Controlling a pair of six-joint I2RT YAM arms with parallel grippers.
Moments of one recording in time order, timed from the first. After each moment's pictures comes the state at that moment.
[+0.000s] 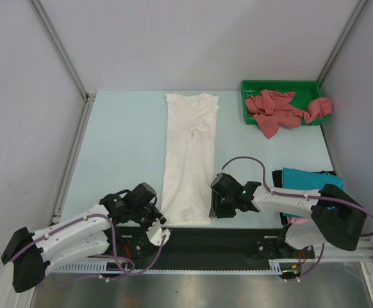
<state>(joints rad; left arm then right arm) -0.85 0.85 0.41 -0.71 0.36 1.45 0.98 1.37 0.64 -0.37 -0.03 1.00</state>
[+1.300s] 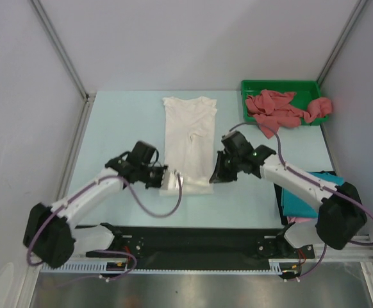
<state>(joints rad) -0.62 1.08 0.71 -0.65 0.45 1.21 0.74 1.34 0.95 -0.63 -0.21 0.85</state>
